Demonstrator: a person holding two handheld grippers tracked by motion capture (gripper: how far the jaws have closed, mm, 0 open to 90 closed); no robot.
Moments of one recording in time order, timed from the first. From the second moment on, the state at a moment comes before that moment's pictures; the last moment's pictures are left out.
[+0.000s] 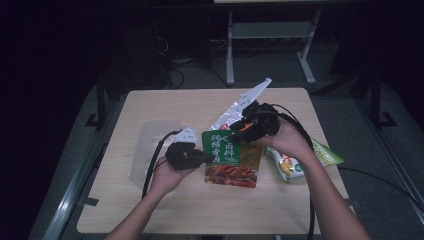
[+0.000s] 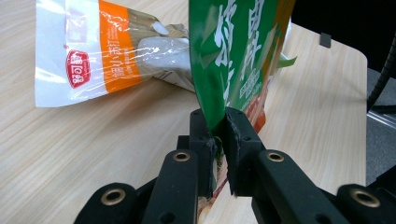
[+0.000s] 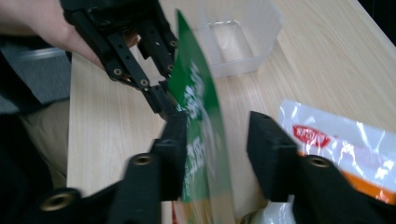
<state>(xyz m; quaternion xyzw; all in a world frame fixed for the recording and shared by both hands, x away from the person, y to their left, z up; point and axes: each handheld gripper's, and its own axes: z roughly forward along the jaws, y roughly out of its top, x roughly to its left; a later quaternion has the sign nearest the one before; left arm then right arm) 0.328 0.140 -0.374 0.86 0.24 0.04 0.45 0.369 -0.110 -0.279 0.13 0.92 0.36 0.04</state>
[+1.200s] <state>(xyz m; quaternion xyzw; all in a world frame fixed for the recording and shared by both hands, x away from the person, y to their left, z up) 0.321 0.145 -0.374 0.86 0.25 0.05 0.44 0.338 -0.160 -0.384 0.23 0.86 0.45 -0.02</state>
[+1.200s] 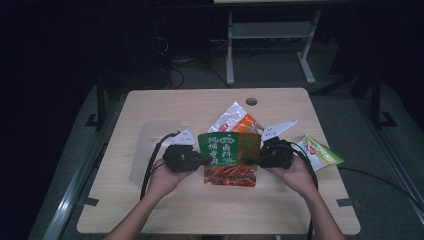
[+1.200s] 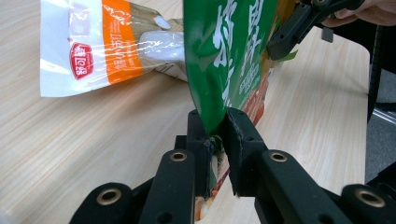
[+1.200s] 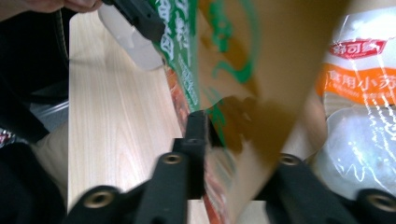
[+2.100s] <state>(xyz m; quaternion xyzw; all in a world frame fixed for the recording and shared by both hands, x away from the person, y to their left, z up) 0.270 0.167 -0.365 0.86 0.24 0.11 0.44 0.324 -0.169 -0.354 0.22 0.85 0.48 0.02</state>
